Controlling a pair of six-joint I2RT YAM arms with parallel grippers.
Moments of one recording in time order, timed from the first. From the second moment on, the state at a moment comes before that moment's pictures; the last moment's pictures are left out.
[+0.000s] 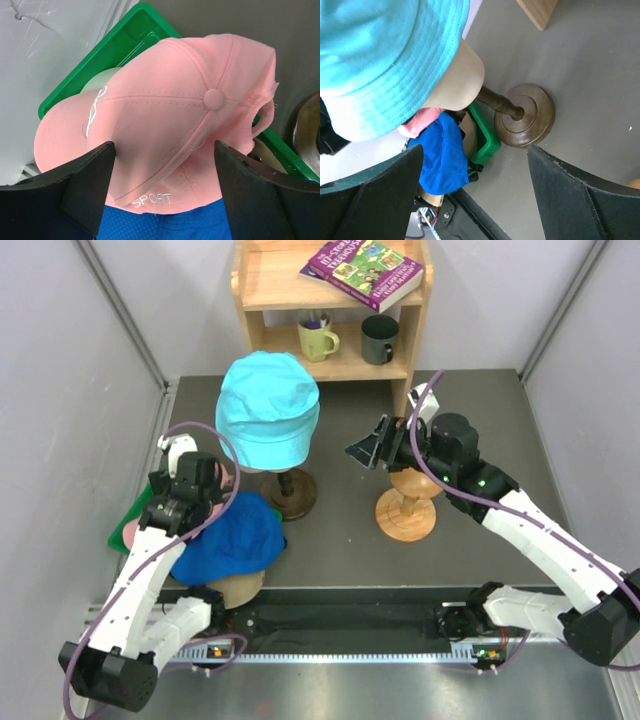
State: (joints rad) left arm -0.23 0.90 0.92 -0.83 -0.63 -0.34; right arm 0.63 1.12 1.06 -0.18 -0.20 0.67
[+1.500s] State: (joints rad) left arm -0.22 0.66 1.37 -1.28 -0.09 -0.25; right arm 0.86 1.11 1.07 -0.14 -0.14 0.69
